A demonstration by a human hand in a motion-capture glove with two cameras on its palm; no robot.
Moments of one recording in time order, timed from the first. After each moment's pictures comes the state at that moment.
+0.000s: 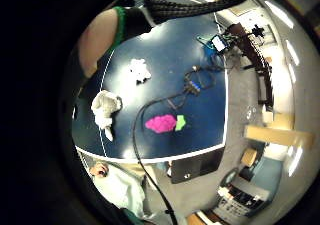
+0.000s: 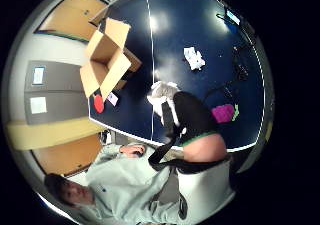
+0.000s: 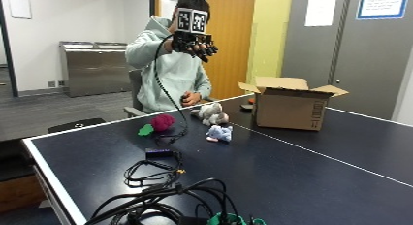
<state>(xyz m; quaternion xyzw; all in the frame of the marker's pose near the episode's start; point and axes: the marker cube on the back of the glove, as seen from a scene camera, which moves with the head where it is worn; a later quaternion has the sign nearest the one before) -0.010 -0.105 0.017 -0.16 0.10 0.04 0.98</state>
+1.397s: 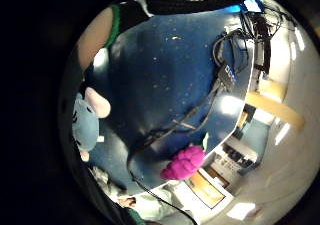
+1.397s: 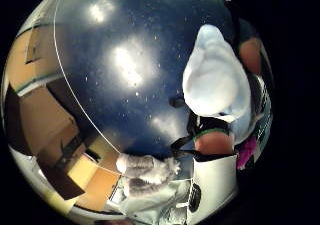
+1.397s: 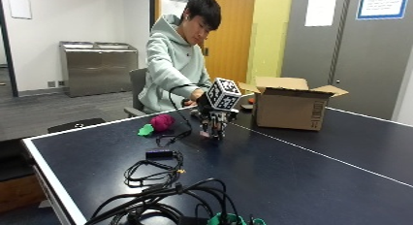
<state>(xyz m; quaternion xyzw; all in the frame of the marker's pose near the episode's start) 0.042 -0.171 0.278 -0.37 0.17 0.21 0.89</state>
